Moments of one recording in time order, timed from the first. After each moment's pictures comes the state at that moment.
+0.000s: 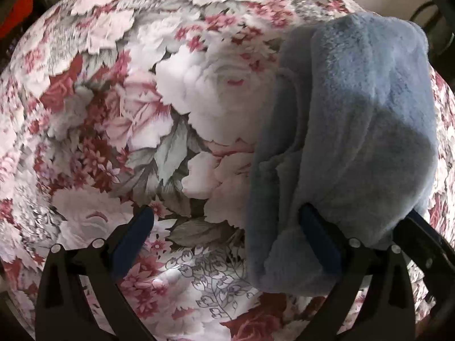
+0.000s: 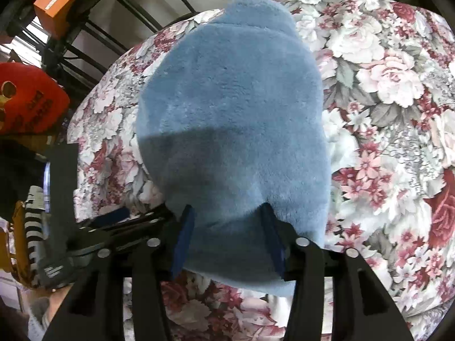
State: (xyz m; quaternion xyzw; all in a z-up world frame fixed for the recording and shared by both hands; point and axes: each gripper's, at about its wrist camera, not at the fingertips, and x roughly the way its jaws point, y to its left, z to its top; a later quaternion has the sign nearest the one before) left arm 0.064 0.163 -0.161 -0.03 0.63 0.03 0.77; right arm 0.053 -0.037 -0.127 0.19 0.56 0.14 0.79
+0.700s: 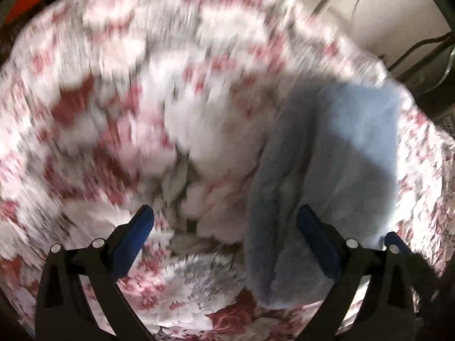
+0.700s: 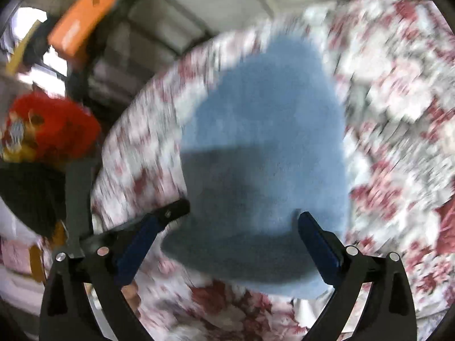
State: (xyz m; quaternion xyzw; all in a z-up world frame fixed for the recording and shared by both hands) left arm 0.087 0.183 -0.100 -0.08 0.59 0.01 0.80; right arm 0.059 -0.066 -0.080 0.28 0.51 0.17 0.80
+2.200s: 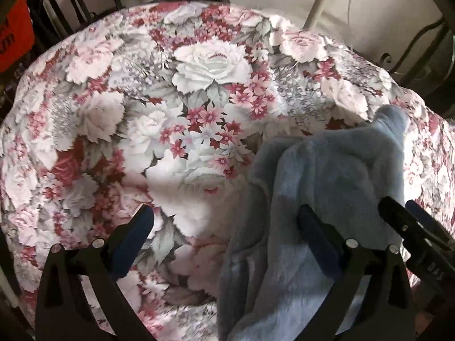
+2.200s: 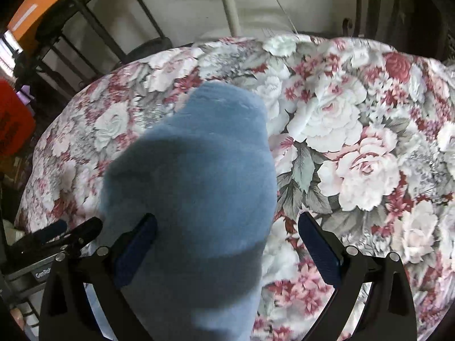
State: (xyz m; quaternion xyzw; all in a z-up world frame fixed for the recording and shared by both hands) left arm 0.129 0.139 -0.097 -0.01 0.58 0.04 0.82; right arm 0.130 -0.081 -0.117 0.13 0.54 0.06 0.83
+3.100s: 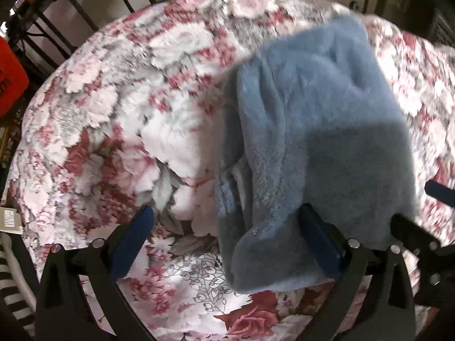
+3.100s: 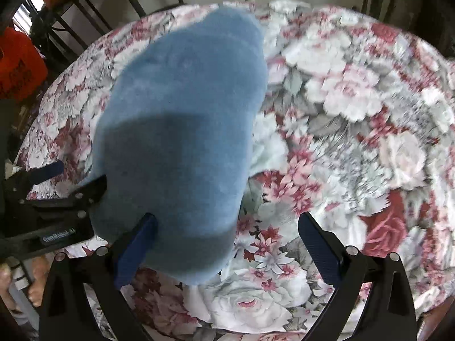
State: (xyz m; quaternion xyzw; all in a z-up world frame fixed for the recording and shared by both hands) left arm 0.063 0.108 -0.118 0.12 0.58 0.00 0.81; right arm 0.041 -0.083 -0.141 0.09 0.59 0.10 0.80
